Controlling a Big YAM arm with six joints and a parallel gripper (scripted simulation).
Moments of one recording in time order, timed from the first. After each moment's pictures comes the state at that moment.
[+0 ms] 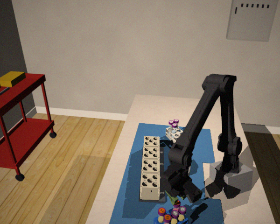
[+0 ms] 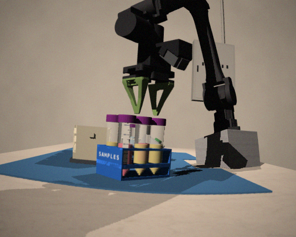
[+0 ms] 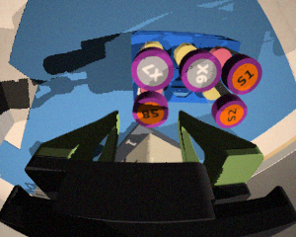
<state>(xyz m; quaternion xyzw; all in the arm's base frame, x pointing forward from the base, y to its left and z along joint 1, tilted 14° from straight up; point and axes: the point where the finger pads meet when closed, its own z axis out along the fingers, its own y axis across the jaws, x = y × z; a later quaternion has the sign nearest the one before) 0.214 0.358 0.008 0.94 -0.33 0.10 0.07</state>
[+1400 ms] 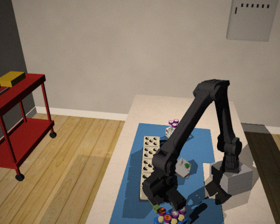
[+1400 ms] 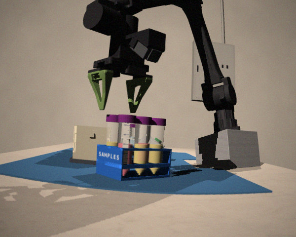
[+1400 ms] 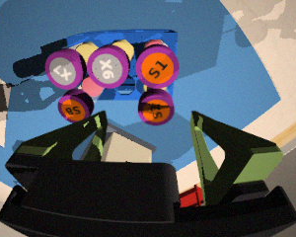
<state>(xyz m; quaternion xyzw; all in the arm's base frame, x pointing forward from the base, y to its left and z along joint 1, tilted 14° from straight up) 0.263 0.415 0.005 0.94 -0.33 0.10 0.07</state>
